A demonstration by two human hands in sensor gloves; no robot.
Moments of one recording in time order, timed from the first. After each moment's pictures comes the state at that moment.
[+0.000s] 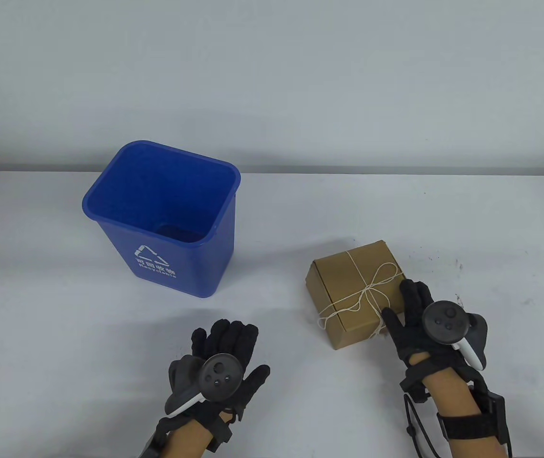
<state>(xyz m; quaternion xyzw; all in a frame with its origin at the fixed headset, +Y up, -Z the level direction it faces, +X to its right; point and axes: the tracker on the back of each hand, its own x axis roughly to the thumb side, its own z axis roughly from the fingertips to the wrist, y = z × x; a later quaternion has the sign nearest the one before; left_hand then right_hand) -0.120 -0.712 -0.226 -0.01 -0.18 0.19 0.96 0.267 -0.722 -0.310 0.06 0.01 0.96 0.28</state>
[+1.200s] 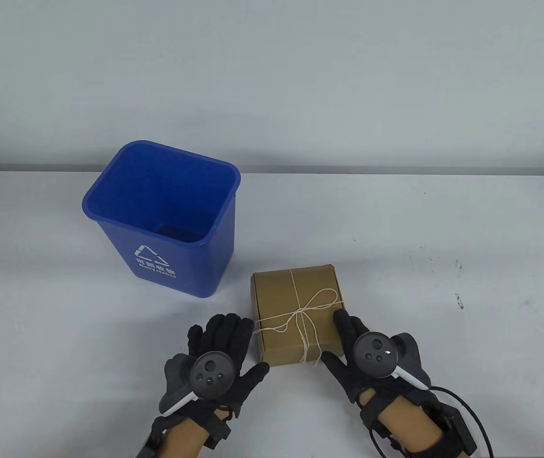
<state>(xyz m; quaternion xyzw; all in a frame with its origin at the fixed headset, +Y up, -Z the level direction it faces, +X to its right) -0.127 -0.709 -0.228 0.01 -0.18 0.22 0.96 0.165 -0.724 -0.264 0.20 0.07 0.96 0.20</state>
